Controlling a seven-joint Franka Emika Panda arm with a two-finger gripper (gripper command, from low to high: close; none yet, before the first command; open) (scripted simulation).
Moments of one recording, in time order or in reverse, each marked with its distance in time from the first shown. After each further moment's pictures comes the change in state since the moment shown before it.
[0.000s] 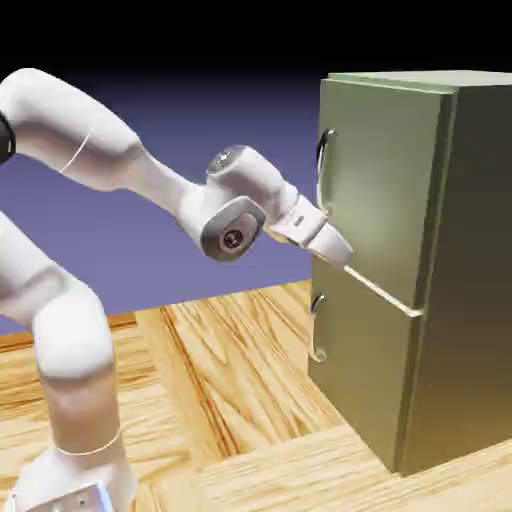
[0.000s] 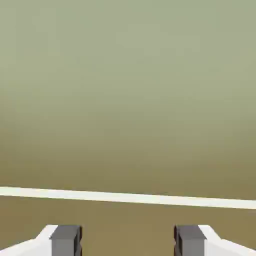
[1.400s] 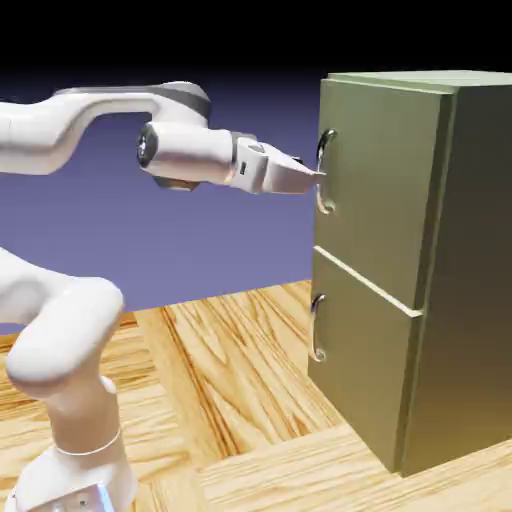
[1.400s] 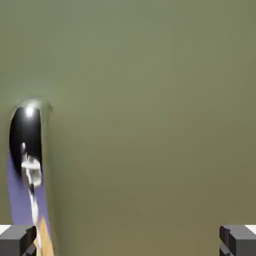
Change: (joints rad) arm -0.519 -0.431 0.684 0.171 1.827 -0.069 -1.184
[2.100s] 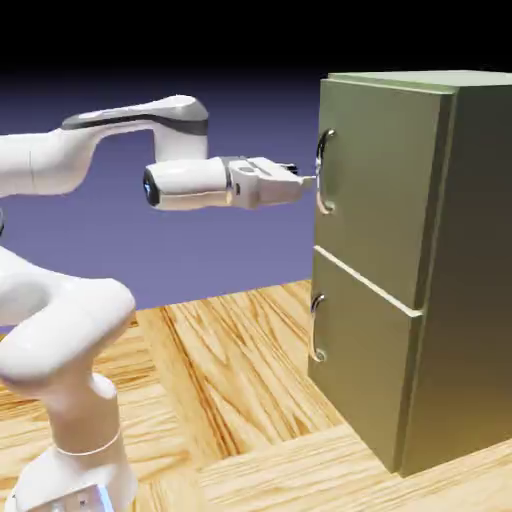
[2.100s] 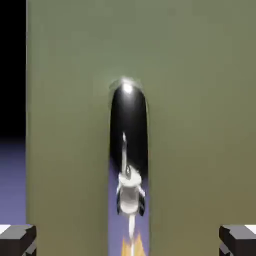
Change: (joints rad) arm -0.332 -0.114 0.310 0.147 0.699 -0.080 -0.444
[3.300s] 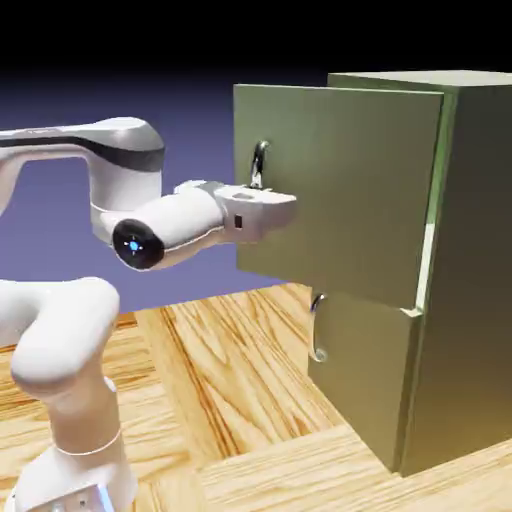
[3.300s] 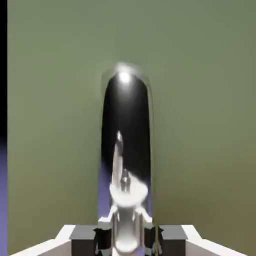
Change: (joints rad) arm 0.433 -0.172 -1.112 -0.516 -1.092 -0.879 0.054
